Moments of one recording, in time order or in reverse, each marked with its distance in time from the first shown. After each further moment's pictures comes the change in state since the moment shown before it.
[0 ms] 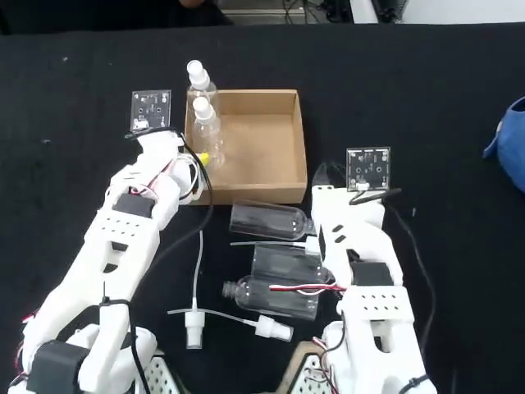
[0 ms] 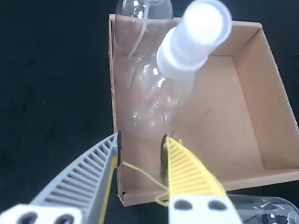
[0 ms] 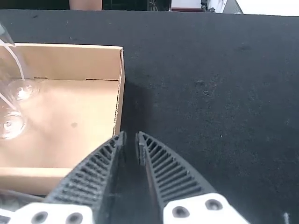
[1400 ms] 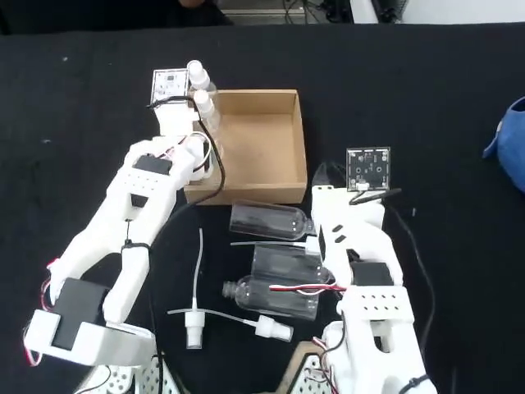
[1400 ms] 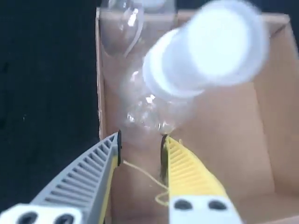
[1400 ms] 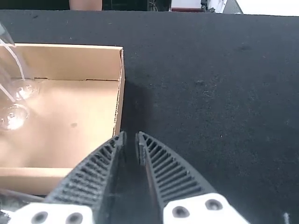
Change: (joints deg) left arm 0.6 21.8 -19.2 3.3 0.0; right arm 0.0 0.0 0.0 0.0 0.0
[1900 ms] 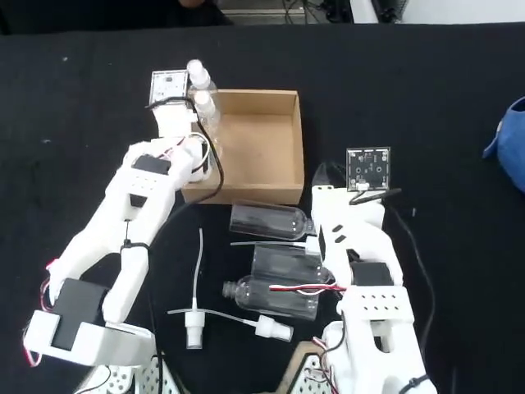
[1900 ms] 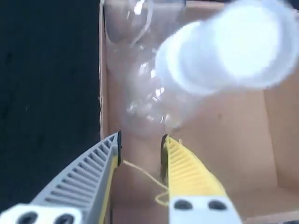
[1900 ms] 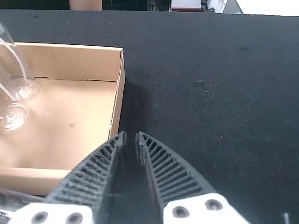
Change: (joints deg) left arm -0.4 0.0 0.2 2.5 0.0; right arm 0.0 0.0 0.0 0.0 0.0
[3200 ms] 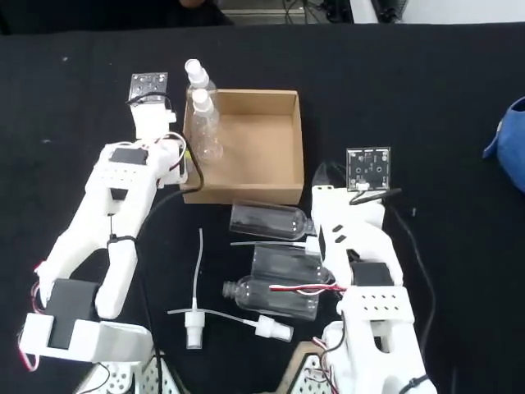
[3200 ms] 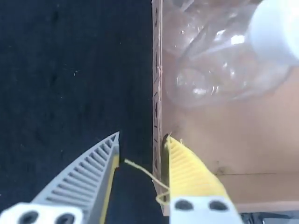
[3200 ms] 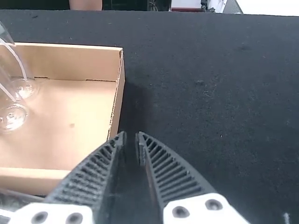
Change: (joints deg) left arm -6.2 0.0 -2.9 12.1 -5.0; right arm 0.0 0.0 0.0 0.0 0.0
